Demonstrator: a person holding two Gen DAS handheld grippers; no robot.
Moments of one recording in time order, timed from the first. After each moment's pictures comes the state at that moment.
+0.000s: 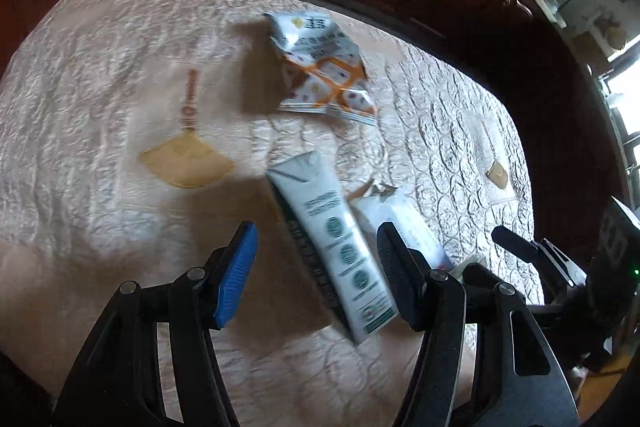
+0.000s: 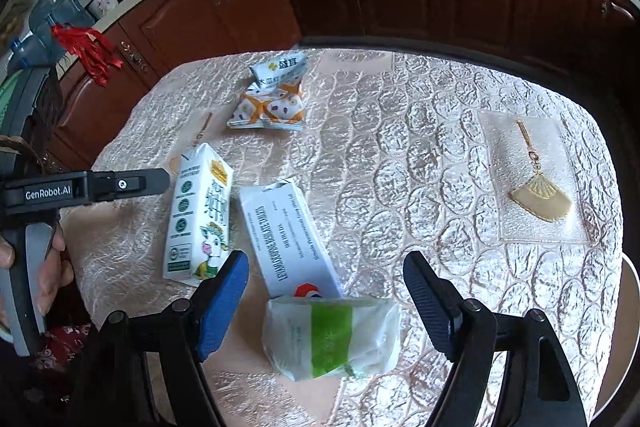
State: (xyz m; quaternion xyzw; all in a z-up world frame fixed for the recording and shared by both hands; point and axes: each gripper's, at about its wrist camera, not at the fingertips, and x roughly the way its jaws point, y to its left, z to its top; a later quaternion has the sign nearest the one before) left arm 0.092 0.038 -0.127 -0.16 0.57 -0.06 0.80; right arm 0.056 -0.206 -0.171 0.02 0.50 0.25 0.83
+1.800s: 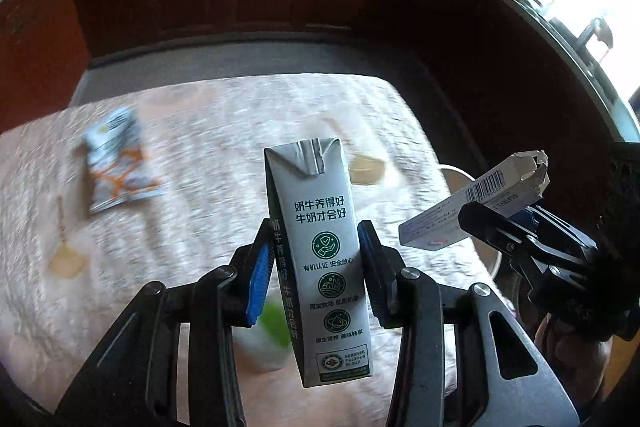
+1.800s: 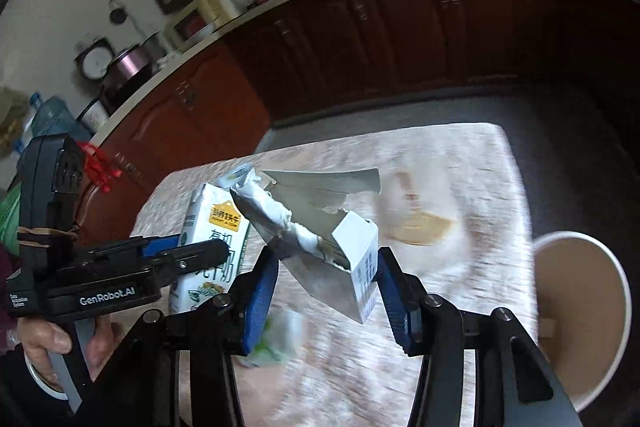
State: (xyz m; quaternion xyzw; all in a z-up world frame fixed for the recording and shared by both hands) left arm 0.104 -0.145 -0.066 -0.02 0.51 -0.19 0.84; right arm 0.017 -0.364 -0.117 0.16 0.40 0.18 0.88
